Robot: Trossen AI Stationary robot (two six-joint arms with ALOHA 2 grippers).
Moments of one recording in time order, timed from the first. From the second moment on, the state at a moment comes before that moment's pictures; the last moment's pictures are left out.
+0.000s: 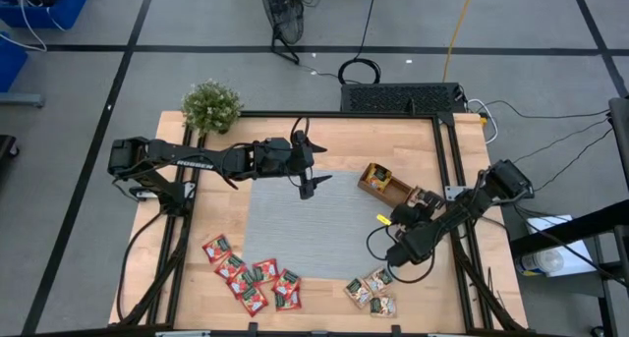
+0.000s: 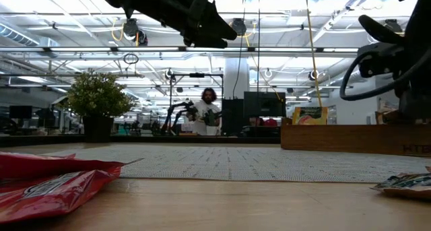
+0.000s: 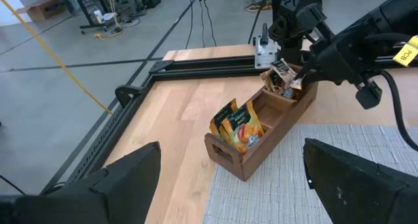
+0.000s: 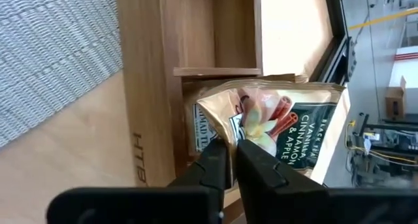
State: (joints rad) left arm 0.11 1.54 1.02 0.21 -0.10 0.15; right arm 0.58 1.71 0.89 -1.42 0.50 1.30
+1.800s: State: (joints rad) left arm 0.11 1.54 1.02 0.23 -0.10 0.15; right arm 0.54 1.52 1.00 -1.42 0.41 1.14
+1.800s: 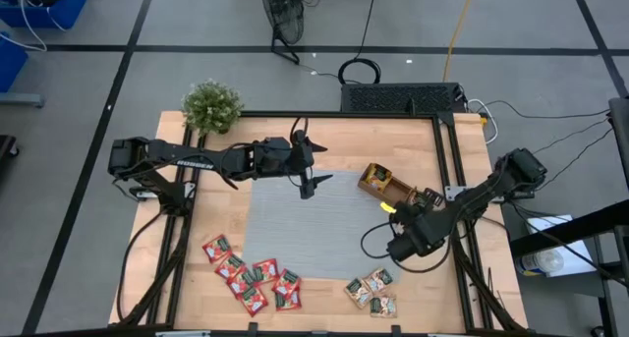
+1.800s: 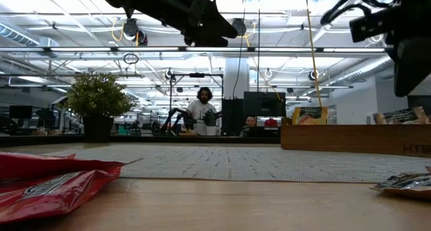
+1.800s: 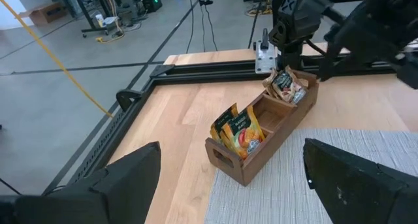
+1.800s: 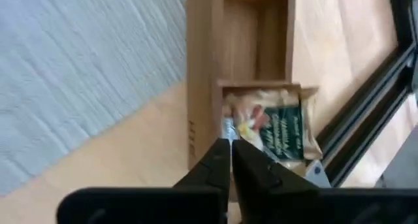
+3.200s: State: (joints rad) left arm 0.11 1.54 1.02 0.24 -0.10 0.15; right arm 0.39 1.50 0.68 -1.08 0.34 1.09
